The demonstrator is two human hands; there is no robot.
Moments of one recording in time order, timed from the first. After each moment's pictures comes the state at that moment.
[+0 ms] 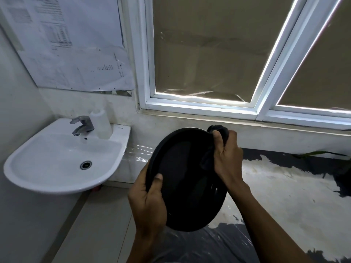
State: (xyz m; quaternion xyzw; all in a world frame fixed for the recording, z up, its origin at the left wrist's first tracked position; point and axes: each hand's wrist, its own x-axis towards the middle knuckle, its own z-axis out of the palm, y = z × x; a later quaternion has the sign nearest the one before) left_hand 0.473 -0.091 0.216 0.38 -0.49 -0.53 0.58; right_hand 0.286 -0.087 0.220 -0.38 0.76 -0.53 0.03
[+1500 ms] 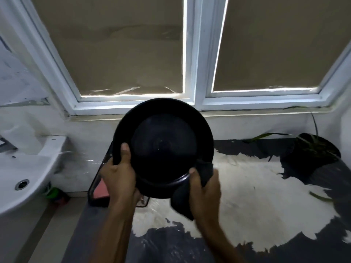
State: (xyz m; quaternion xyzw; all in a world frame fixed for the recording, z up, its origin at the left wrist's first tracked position) left_hand 0.211 -0.027 0.215 0.49 -0.39 -0.55 0.55; right_hand 0.120 0.088 0.174 -0.15 0.73 -0.65 0.16
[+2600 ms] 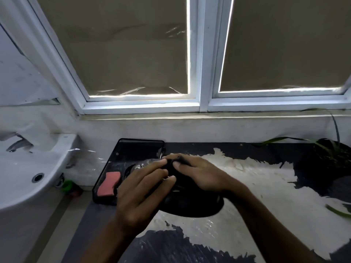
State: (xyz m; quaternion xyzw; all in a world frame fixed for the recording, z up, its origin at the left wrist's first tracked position) left_hand 0.207 0.012 0.212 0.04 -0.87 0.03 0.50; right_hand 0.027 0.068 0.220 -0.56 0.64 -0.34 0.40
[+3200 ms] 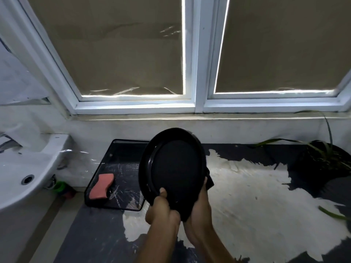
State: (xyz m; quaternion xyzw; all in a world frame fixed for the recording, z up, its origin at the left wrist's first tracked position) left_hand 0.122 0.028 0.132 0.61 -0.01 -0.68 0.40; right_hand 0.083 0.084 0.132 0.01 0.40 -0.78 0.48
